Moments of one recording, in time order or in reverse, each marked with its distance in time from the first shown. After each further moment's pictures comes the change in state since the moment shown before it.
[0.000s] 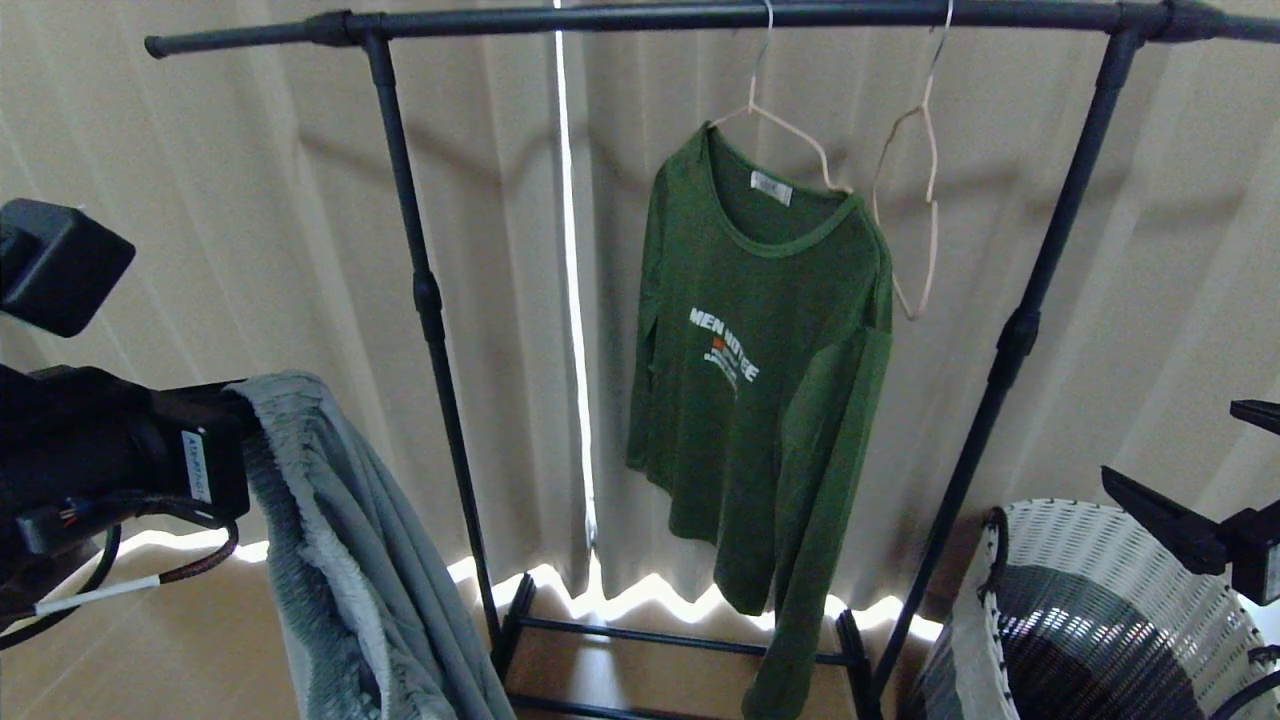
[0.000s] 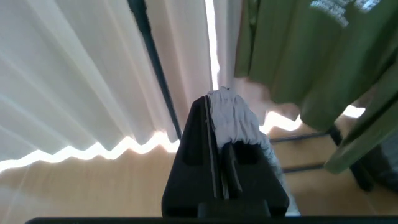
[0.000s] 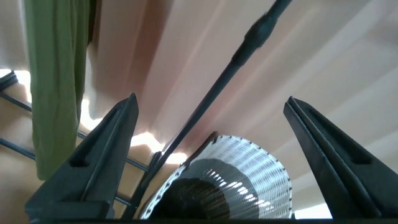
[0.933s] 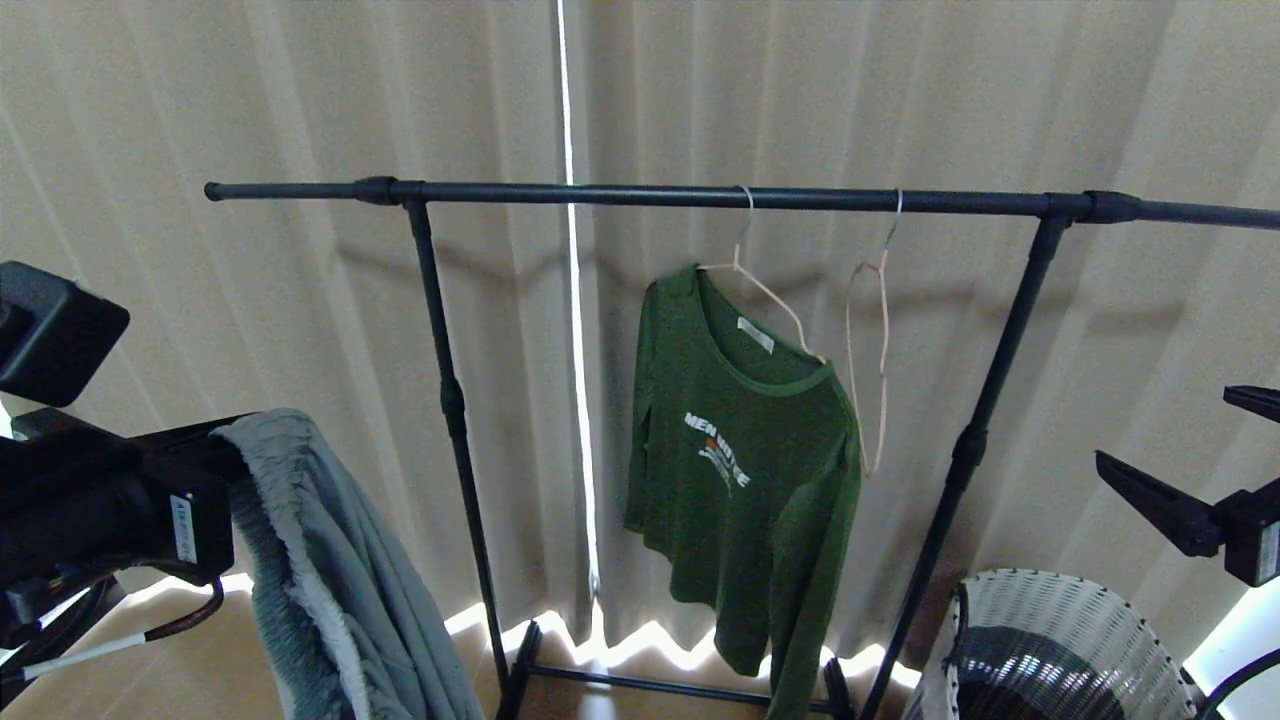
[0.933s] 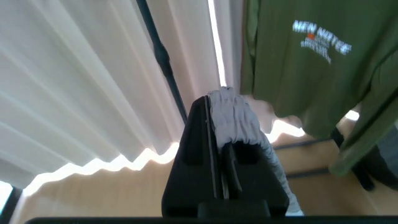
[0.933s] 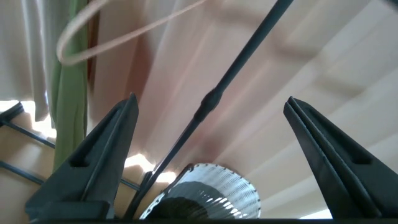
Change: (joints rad) left arm 0.006 -0.044 0.124 -0.083 0.000 0.083; right arm 0.002 0.027 -0.031 -0.002 0.003 0.007
